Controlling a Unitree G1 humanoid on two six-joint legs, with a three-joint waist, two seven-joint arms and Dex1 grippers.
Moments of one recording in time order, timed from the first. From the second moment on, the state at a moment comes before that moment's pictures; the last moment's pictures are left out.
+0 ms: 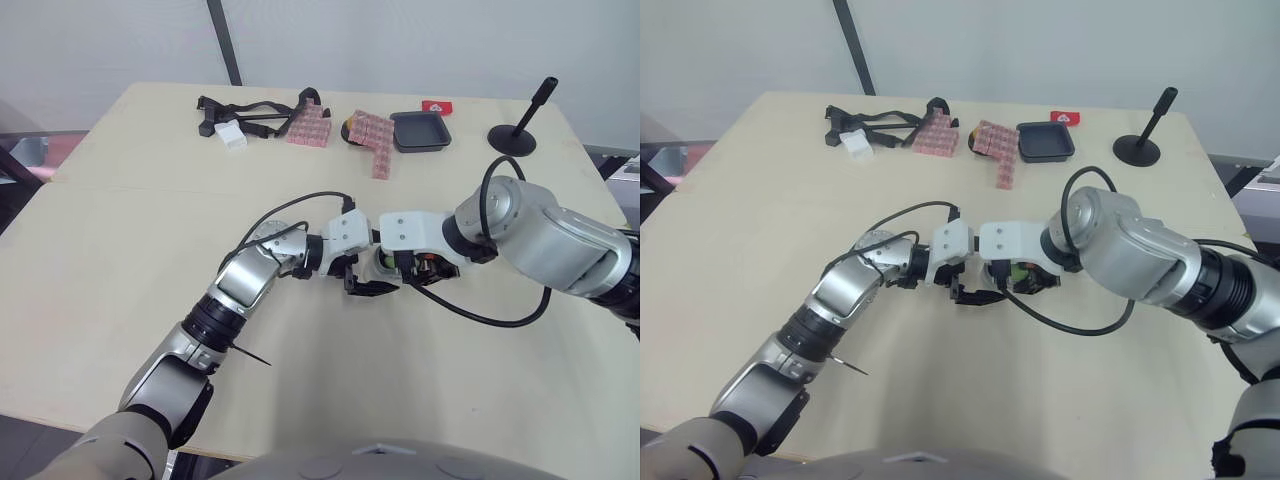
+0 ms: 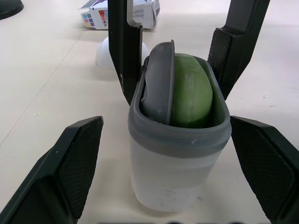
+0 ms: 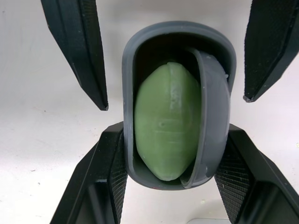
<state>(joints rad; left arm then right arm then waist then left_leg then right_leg) -0.58 0.25 -0.45 0.03 -0.15 0.31 -1.03 -1.01 -0.94 0.84 -0.54 0.20 1.14 1.10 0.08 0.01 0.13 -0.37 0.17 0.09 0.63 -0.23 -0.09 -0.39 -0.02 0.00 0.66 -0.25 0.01</state>
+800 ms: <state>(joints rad) -0.58 0.23 -0.46 0.06 -0.12 0.27 -1.06 -1.01 -0.94 0.84 -0.54 0.20 1.15 1.11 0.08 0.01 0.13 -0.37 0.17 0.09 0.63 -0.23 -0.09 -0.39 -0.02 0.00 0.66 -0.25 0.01</state>
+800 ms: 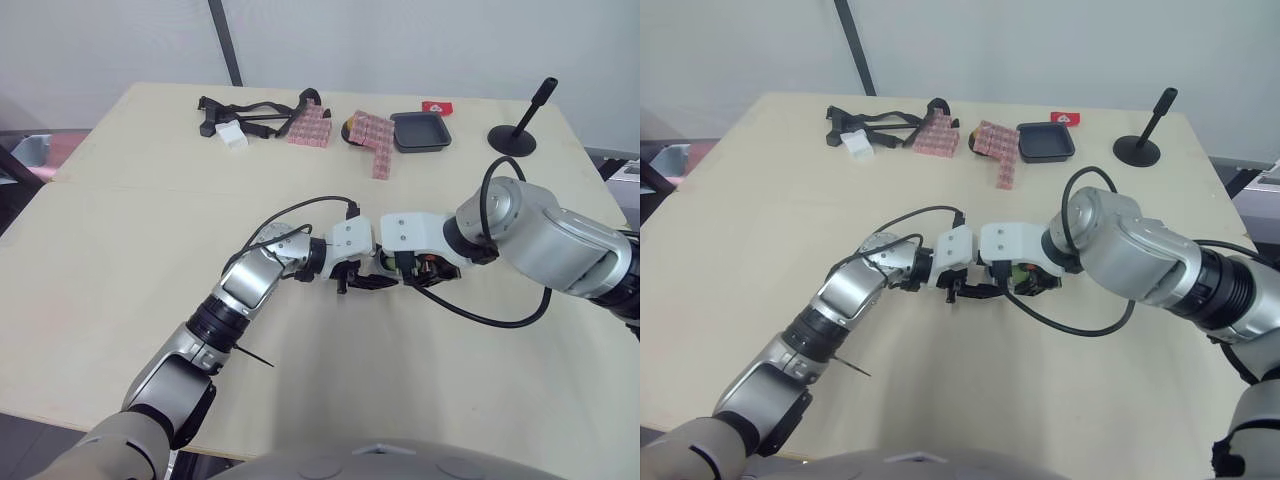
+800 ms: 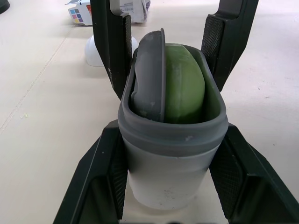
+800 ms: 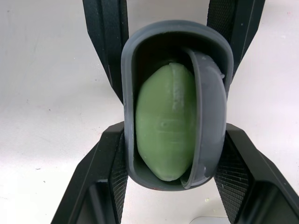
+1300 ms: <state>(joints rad) -0.59 0.23 -0.45 0.08 -0.11 0.25 -1.06 -0.99 -0.91 0.81 -0.53 0.20 1.15 1.11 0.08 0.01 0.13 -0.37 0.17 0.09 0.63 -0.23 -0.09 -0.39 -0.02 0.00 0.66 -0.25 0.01</state>
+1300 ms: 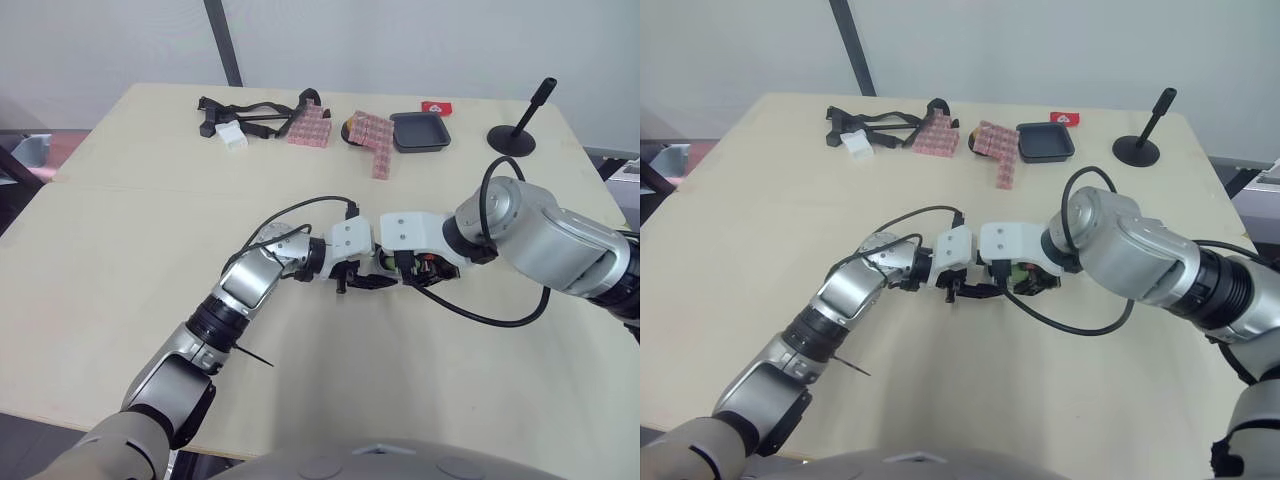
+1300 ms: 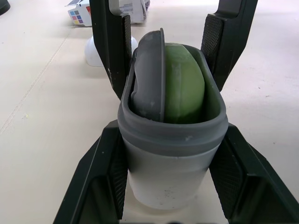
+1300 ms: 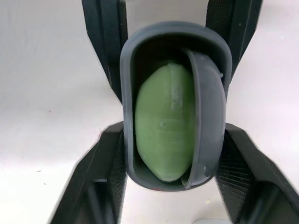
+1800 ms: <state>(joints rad) -0.50 0.29 -0.36 0.06 -0.25 0.21 -1.17 -0.58 -0.81 0.39 -0.47 0.35 0.97 1.05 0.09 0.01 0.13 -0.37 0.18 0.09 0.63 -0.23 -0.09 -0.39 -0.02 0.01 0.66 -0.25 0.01</state>
